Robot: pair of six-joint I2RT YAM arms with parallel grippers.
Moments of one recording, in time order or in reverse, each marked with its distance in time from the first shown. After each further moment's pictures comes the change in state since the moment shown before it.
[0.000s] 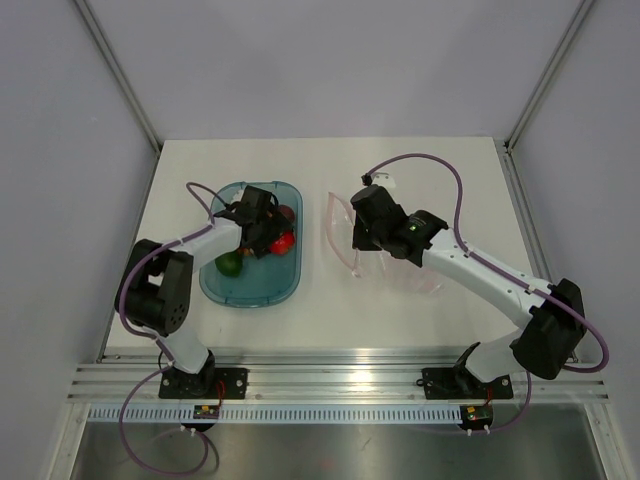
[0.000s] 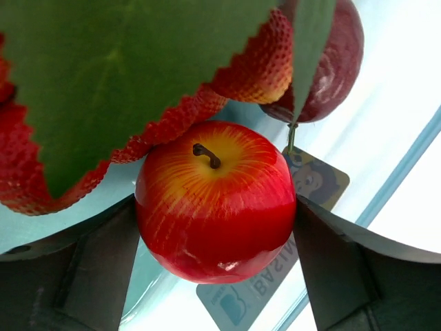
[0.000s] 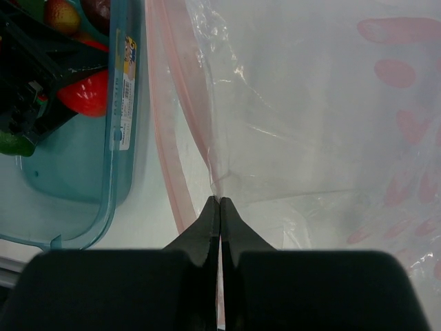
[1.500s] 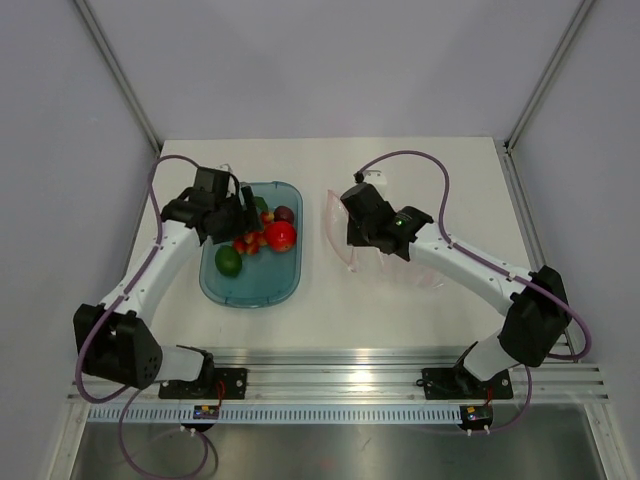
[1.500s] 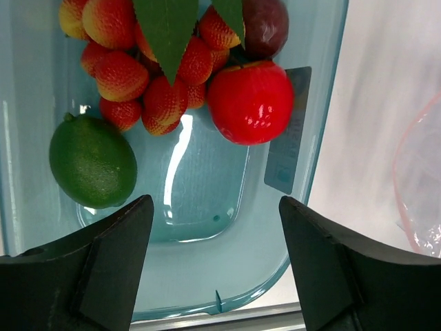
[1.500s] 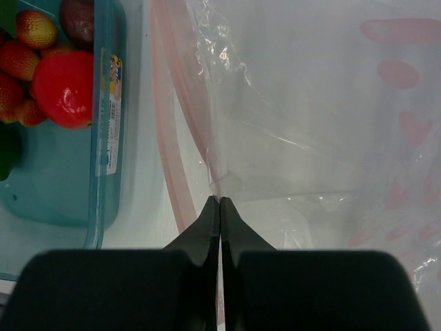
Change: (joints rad) left arm 0.121 -0.357 0.151 -0.413 0.116 0.592; right arm 0.000 0.092 0.035 0.035 0.053 -0.025
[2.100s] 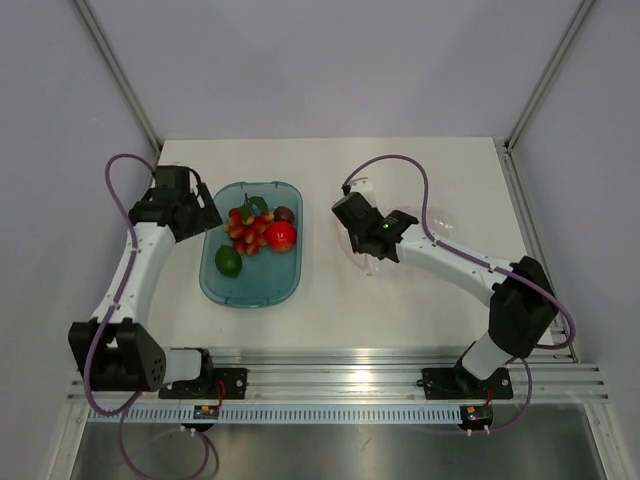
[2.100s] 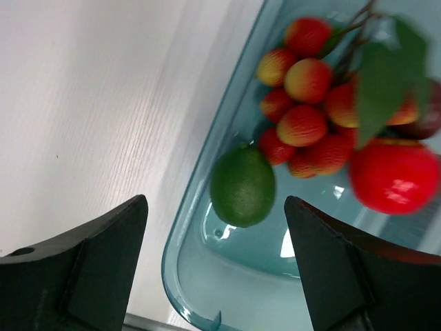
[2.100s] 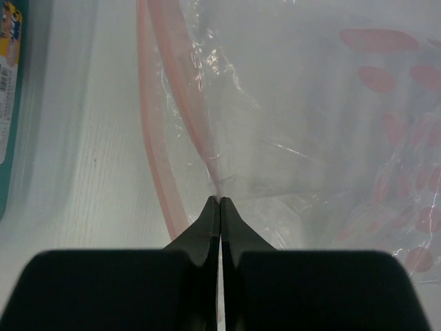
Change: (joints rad) left arm 0.235 0.015 -0.015 -0.055 -0.217 0.101; right arm 0.020 0.091 -0.016 -0.016 0.149 -0.220
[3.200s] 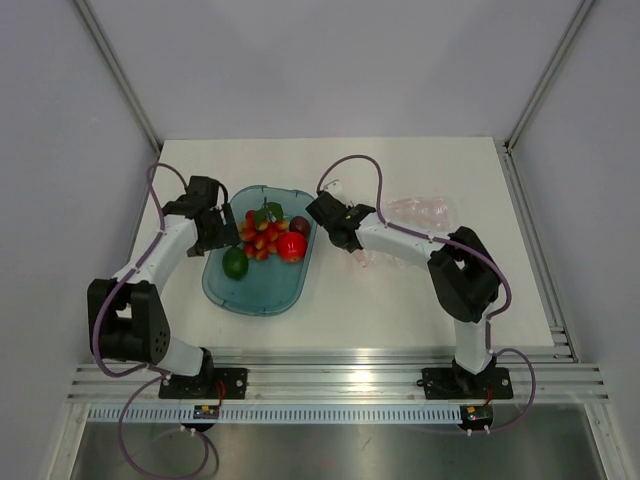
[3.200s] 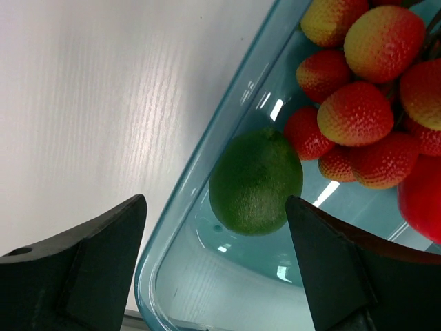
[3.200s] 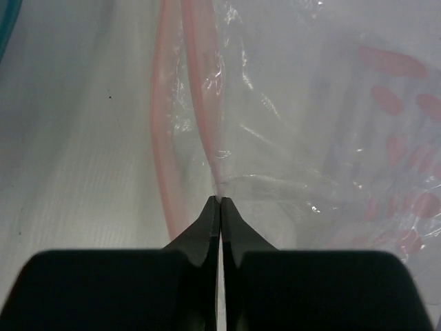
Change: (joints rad) left arm -0.097 0.095 -0.094 0.040 0.008 -0.008; right arm 0.000 0.325 0.175 0.018 0.116 -0.181
